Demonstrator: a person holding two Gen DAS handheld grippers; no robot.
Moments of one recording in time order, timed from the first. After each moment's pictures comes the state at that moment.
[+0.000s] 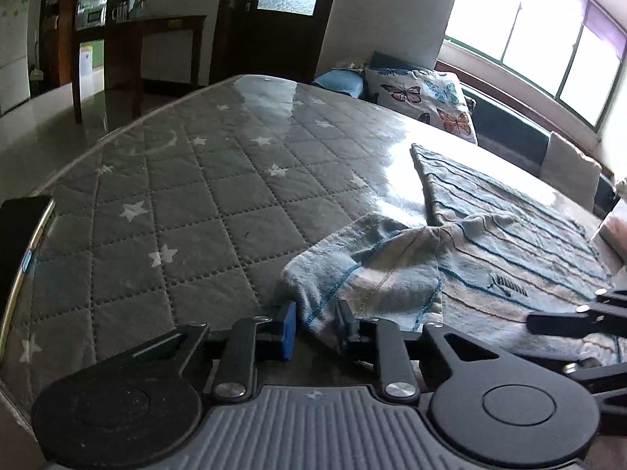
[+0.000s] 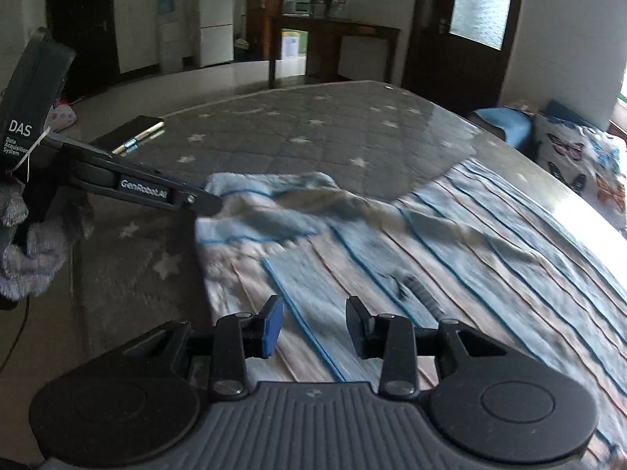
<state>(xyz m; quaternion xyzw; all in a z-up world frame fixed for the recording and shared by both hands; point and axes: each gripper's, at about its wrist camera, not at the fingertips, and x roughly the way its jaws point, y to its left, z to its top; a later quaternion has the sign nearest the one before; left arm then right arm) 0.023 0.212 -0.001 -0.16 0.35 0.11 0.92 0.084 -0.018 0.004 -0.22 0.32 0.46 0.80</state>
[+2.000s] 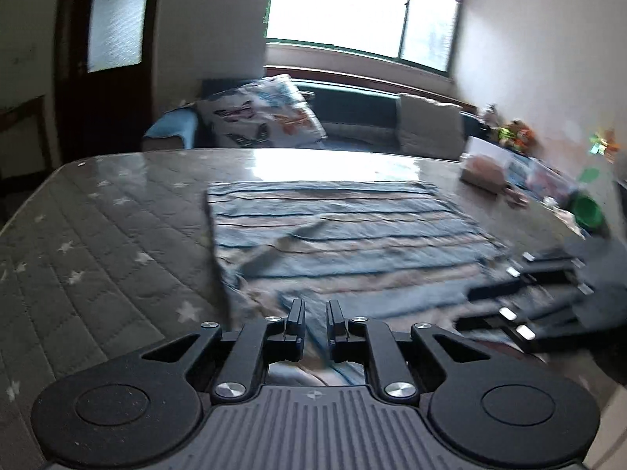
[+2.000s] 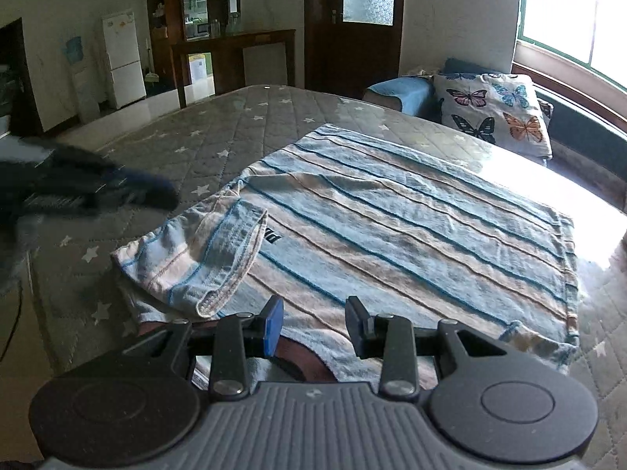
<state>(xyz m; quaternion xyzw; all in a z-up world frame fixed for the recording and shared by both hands) 0.074 0.101 0.038 -0.03 0.32 -0.09 0.94 0.107 -0.148 0.019 -0.14 0.35 0.35 0.86</state>
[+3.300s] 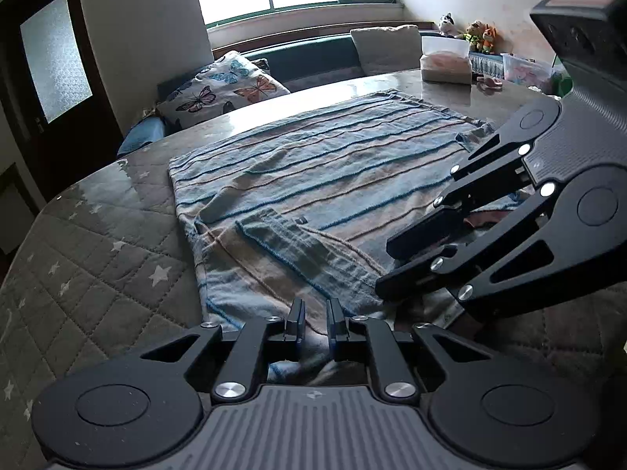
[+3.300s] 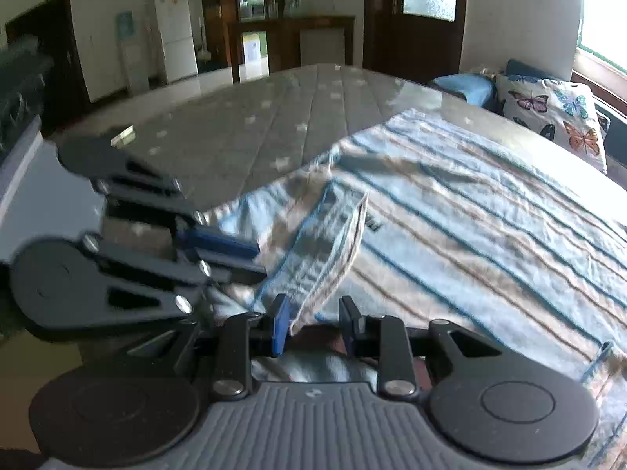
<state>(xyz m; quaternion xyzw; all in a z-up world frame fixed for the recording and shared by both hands) 0.040 0.048 -0.007 0.14 0.35 -0.13 0.92 0.086 -0.094 -0.008 -0.17 0.36 0.42 0.82</state>
